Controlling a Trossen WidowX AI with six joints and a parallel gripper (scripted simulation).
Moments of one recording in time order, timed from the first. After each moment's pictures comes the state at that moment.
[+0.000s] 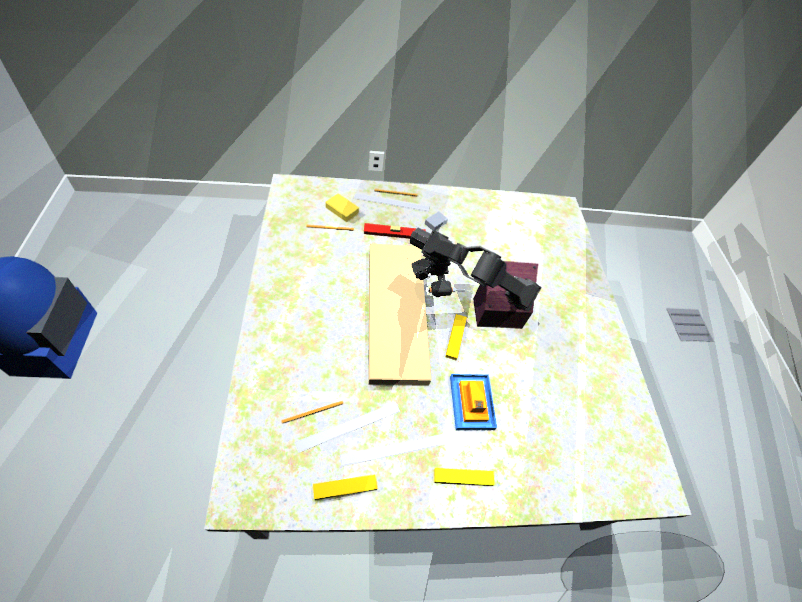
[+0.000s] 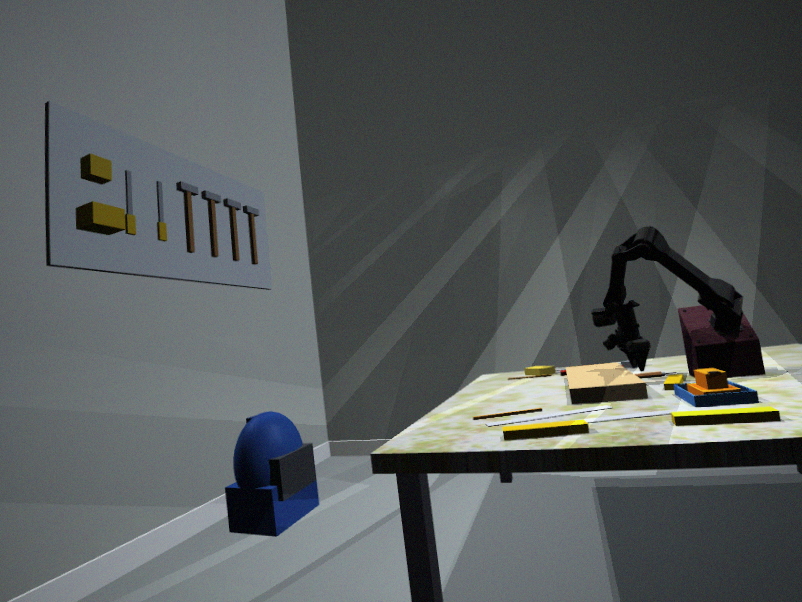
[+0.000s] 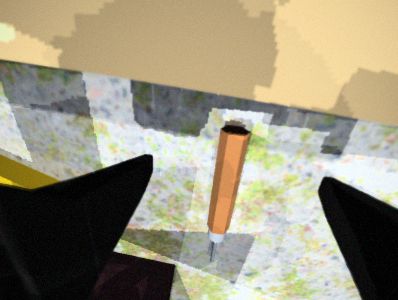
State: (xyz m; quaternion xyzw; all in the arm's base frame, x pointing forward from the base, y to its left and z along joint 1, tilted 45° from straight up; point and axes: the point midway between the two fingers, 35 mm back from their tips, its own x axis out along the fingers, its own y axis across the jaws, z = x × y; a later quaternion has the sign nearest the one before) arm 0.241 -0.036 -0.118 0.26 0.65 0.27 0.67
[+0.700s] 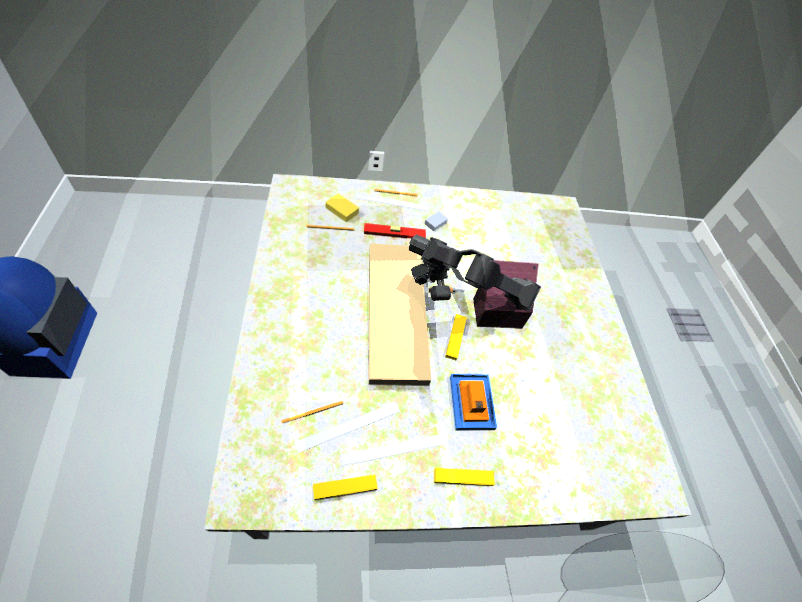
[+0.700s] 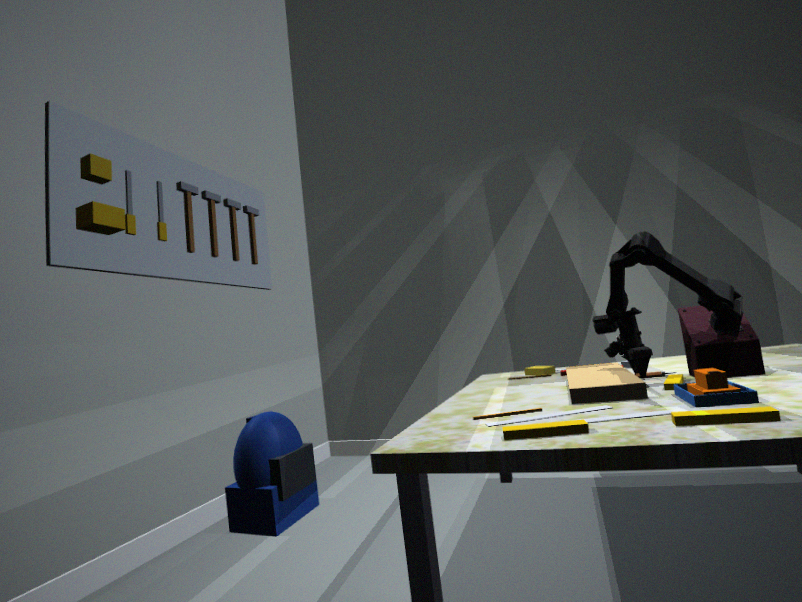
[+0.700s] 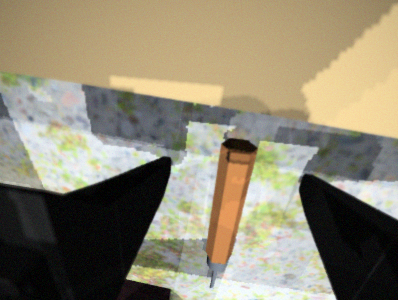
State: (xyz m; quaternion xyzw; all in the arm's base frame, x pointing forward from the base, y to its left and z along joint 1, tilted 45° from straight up) arm 0.241 -0.018 -0.135 0.26 0.65 0.27 0.66
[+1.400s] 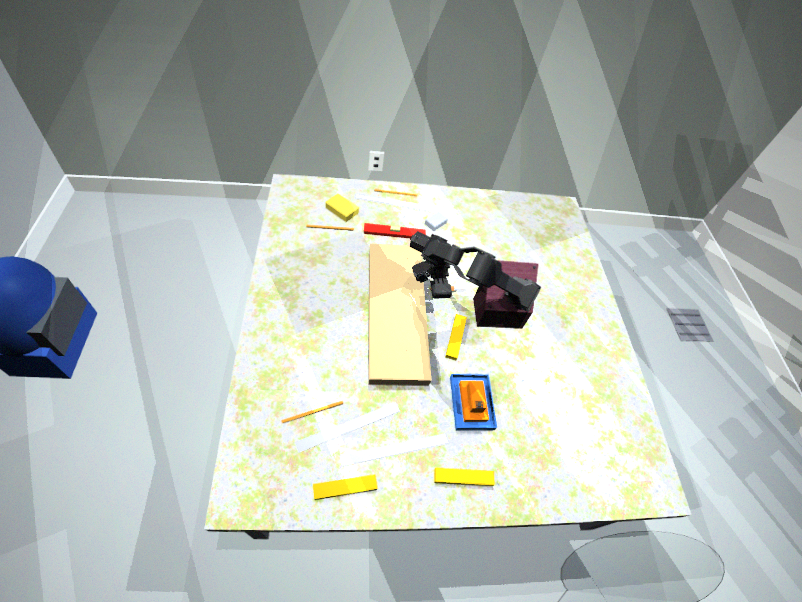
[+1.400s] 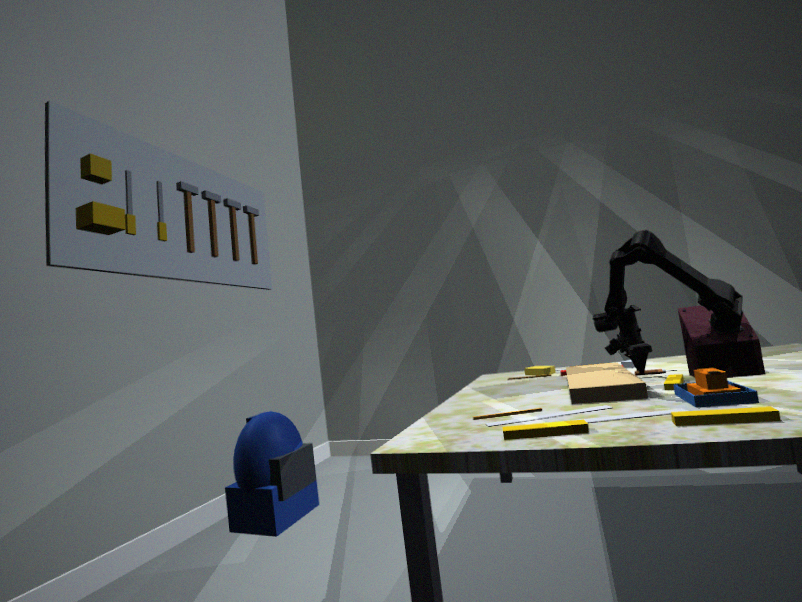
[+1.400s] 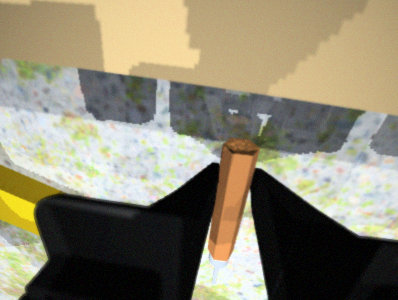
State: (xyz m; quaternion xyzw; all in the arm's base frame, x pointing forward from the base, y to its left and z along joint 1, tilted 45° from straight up) arm 0.237 -0.024 -0.128 0.27 0.65 0.27 0.65
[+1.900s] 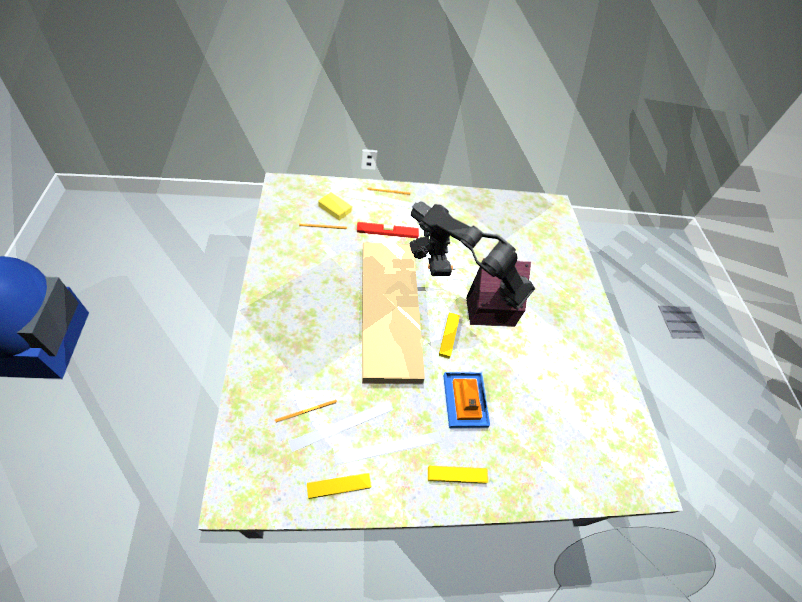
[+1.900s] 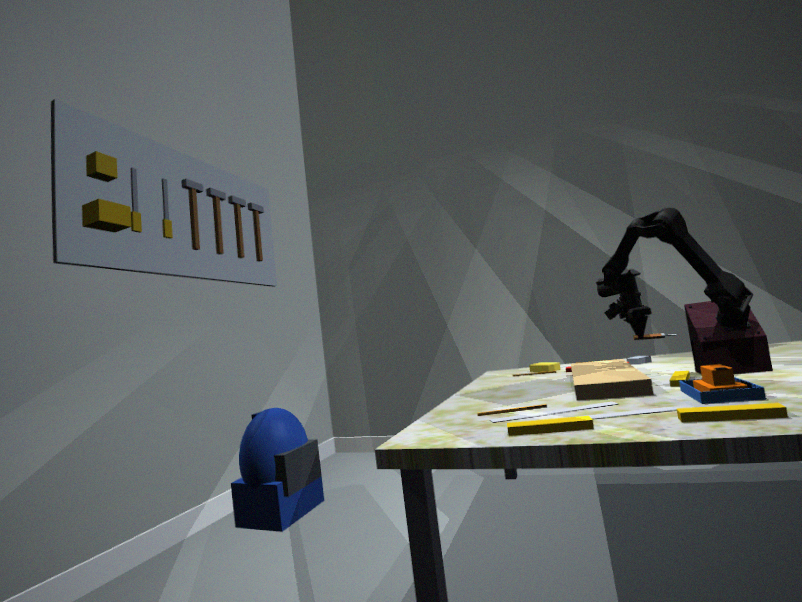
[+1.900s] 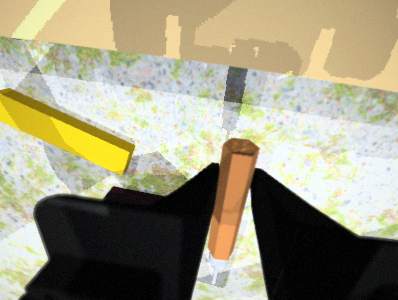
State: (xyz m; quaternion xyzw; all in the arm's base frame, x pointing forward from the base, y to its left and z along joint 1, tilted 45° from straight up) arm 0.230 -0.099 -0.056 0.27 0.65 0.26 0.66
